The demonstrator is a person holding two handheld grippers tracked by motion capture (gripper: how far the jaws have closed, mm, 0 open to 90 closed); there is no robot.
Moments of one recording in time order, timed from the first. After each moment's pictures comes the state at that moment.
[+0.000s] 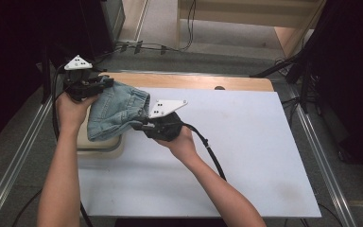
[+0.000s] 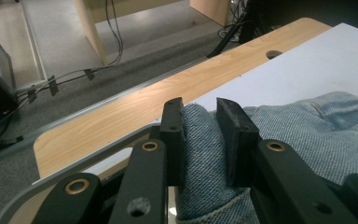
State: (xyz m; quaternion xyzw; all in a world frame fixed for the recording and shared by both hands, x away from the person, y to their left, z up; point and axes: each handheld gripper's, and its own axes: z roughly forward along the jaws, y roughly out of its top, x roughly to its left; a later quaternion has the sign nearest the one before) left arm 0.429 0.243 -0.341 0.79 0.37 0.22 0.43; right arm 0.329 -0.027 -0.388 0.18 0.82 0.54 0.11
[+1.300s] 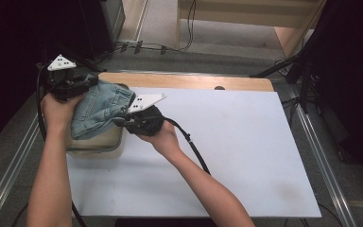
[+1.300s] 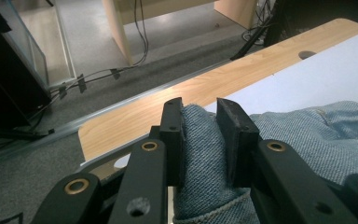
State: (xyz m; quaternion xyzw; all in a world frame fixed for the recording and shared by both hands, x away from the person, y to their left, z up) left arm 0.428 0.277 -0.339 0.77 0.39 0.26 0.42; right arm 0.343 0.017 -0.381 0.17 0.82 0.54 0.09
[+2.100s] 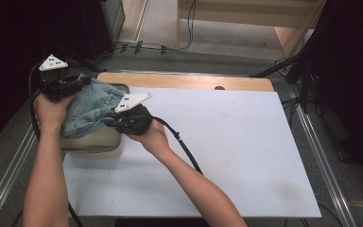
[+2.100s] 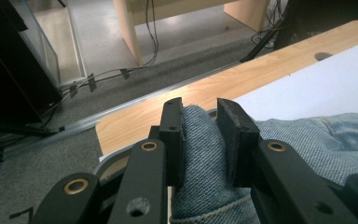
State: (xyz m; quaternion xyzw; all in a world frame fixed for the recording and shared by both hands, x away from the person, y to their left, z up) left arm 0.431 0.297 -0.341 0.77 0.40 0.27 0.42; right arm 0.349 0.046 -0.382 0.17 0.83 0.53 0.09
